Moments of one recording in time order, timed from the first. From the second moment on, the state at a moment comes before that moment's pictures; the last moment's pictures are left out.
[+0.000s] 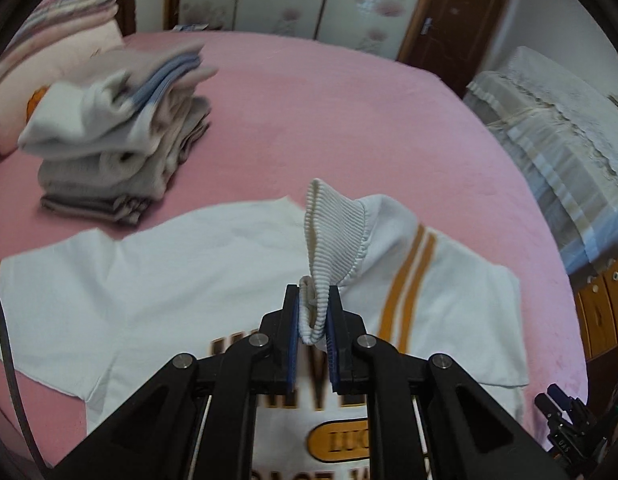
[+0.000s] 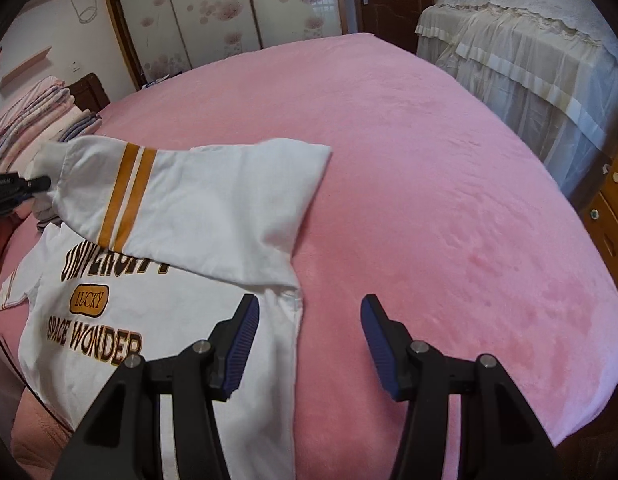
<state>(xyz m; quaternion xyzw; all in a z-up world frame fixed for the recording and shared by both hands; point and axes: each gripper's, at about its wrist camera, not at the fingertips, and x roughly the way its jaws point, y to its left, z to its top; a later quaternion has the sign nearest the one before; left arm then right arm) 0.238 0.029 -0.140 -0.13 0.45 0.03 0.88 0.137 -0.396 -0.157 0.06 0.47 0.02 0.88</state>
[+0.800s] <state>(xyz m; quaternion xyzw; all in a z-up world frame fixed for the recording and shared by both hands) 0.261 0.071 -0.220 -0.20 0.53 0.03 0.82 0.168 -0.396 -0.182 0.10 0.52 0.05 0.85</state>
